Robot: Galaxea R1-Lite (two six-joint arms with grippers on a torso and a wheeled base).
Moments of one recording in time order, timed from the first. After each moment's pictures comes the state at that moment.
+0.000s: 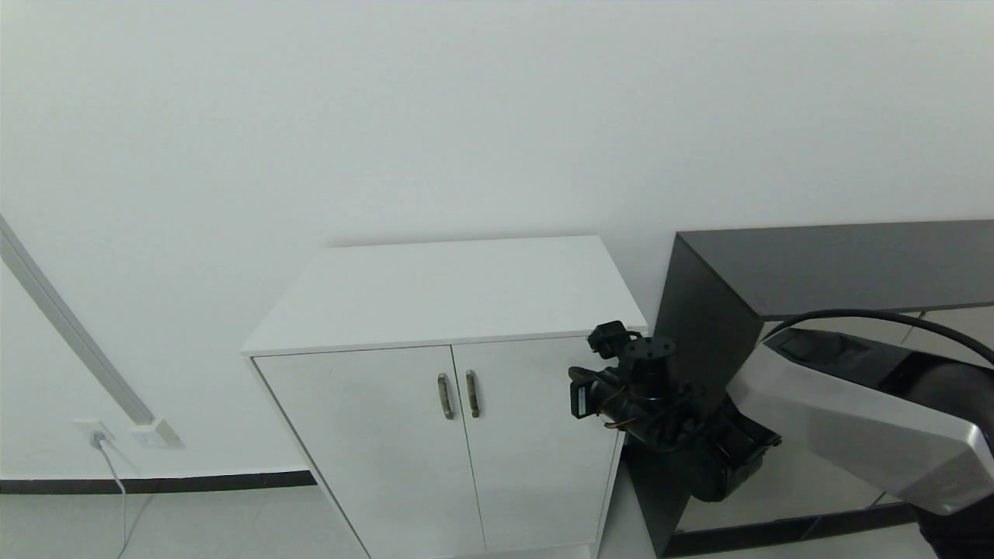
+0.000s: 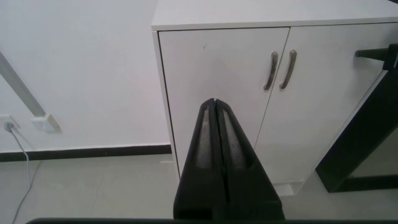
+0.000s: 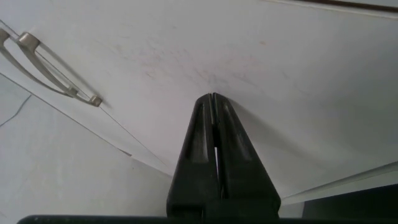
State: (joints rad) left arm 0.09 0.09 0.00 0.00 -0.04 0.03; right arm 0.58 2.41 -1.12 -1.06 -0.06 0.12
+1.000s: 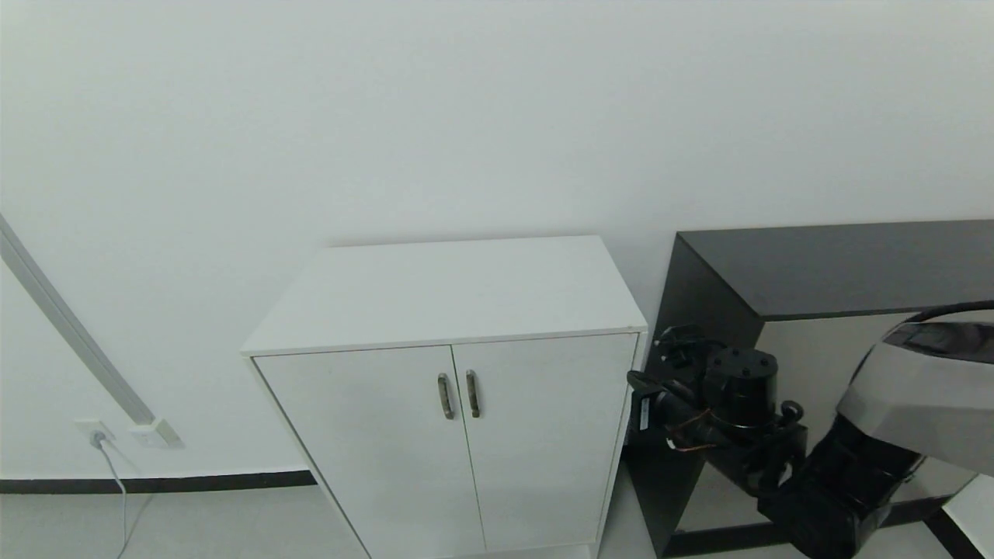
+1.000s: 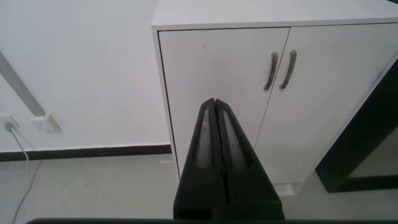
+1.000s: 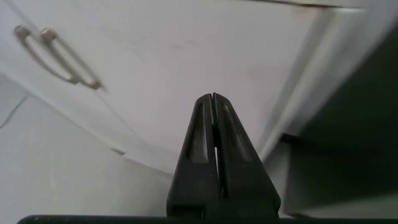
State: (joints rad) left arm 0.09 0.09 0.00 0.00 -0.04 0.03; right arm 0.55 2.13 -0.65 -1.28 -0.17 0.12
